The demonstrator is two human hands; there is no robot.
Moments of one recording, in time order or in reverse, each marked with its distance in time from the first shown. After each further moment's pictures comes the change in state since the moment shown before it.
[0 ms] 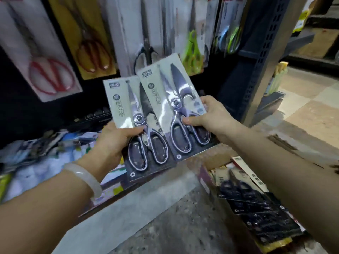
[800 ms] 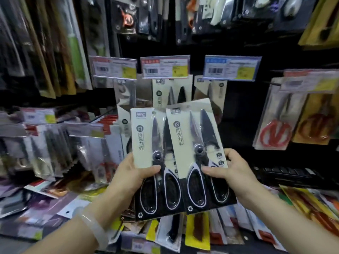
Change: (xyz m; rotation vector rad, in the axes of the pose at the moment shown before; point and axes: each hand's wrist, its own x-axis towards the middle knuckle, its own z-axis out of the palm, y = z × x) left_hand -0.204 0.075 -0.457 -0.043 0.566 0.251; right_hand -0.149 -0.190 0.431 0.301 -0.580 -0.197
